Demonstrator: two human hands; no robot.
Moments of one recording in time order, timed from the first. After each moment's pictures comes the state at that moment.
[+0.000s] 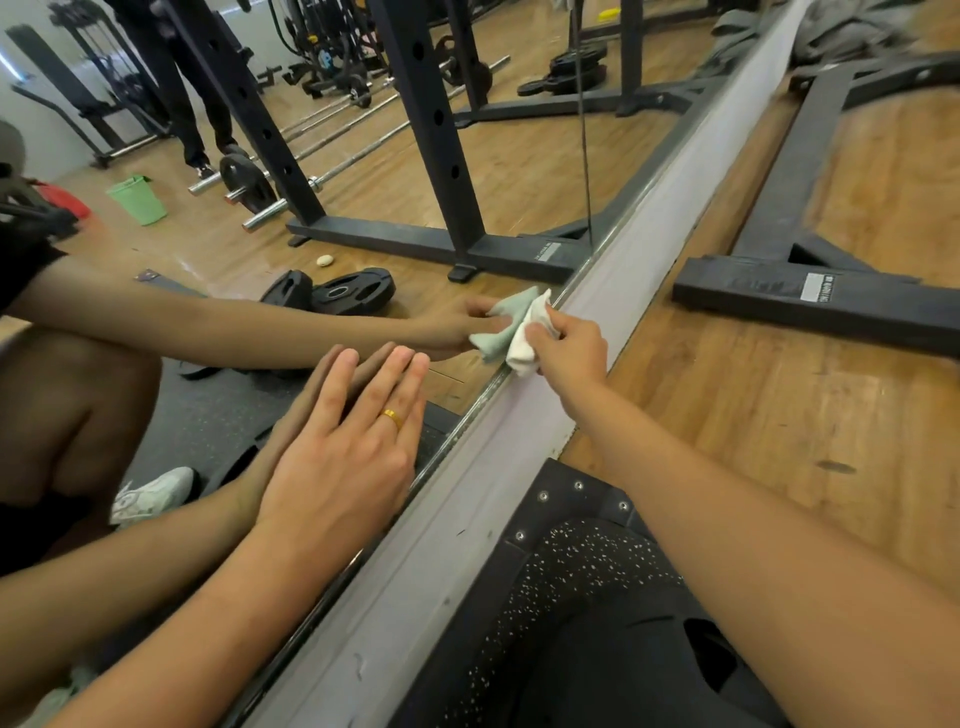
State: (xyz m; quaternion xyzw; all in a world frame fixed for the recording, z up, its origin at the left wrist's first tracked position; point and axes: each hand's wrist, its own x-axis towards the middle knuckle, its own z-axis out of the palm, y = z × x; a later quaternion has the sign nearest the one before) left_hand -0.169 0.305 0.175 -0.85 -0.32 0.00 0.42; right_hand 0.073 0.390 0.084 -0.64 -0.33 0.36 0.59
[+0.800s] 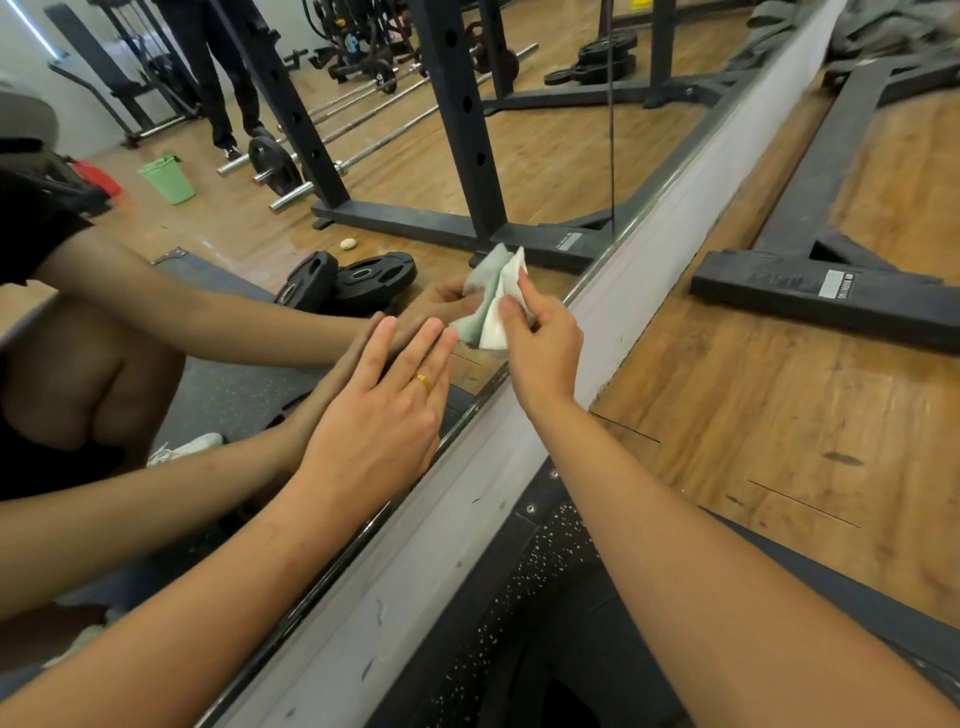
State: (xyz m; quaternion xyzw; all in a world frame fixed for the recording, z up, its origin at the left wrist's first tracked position) left_hand -0.173 0.301 0.178 -0.85 -0.32 0.06 0.42; right_hand 0.005 0.357 0.110 -0.56 -0.37 0.28 0.69
